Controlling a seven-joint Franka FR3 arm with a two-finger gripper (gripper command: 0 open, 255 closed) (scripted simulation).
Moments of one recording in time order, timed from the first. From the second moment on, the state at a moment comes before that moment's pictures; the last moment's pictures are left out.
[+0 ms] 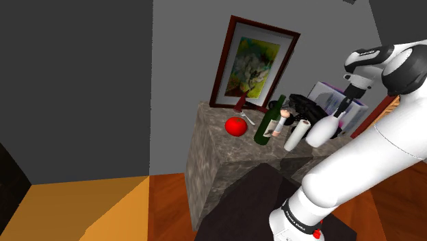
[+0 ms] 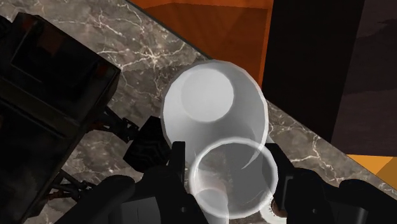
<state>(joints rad) -0.28 -0.14 -1.06 -1.94 -0.12 1.87 -1.34</state>
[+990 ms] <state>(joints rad) -0.28 -0.07 -1.10 -2.08 -0.05 2.04 -1.39</state>
